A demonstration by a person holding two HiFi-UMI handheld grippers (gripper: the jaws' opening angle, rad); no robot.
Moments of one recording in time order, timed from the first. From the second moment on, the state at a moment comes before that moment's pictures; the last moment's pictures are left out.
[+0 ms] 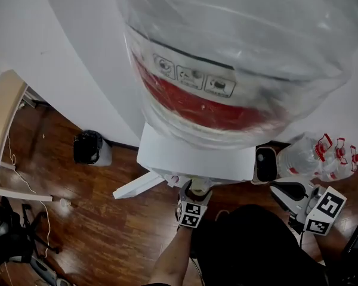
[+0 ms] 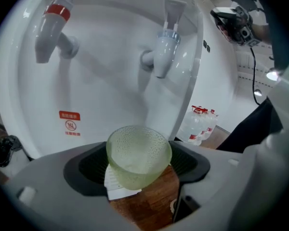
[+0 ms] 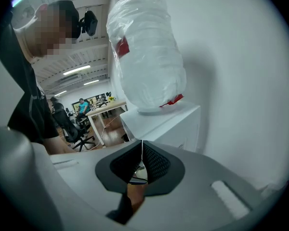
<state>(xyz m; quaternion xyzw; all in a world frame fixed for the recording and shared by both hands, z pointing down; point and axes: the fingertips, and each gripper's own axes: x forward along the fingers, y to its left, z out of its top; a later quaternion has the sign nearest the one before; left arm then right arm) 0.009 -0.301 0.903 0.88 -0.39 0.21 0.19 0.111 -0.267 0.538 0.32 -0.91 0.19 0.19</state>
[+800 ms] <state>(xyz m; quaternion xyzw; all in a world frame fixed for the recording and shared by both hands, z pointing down) -0.011 -0.269 0.847 0.87 -0.43 0.19 0.18 0.100 -0.253 0.502 0.34 -0.90 0.20 0.20</state>
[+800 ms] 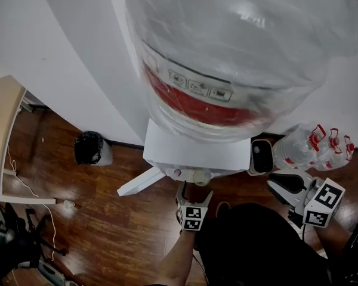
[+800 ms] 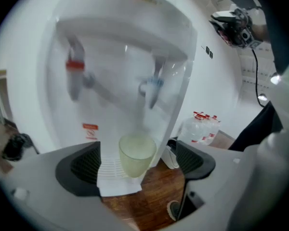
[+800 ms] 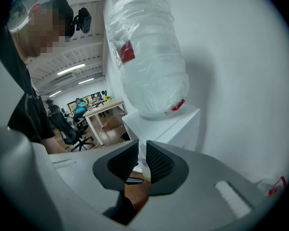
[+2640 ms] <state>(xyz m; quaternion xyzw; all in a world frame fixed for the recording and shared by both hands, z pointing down) -0.052 -0.135 0.351 0.90 -0.44 -0.04 0.02 0.107 -0.163 0.350 0.39 -0.91 0.12 0.05</state>
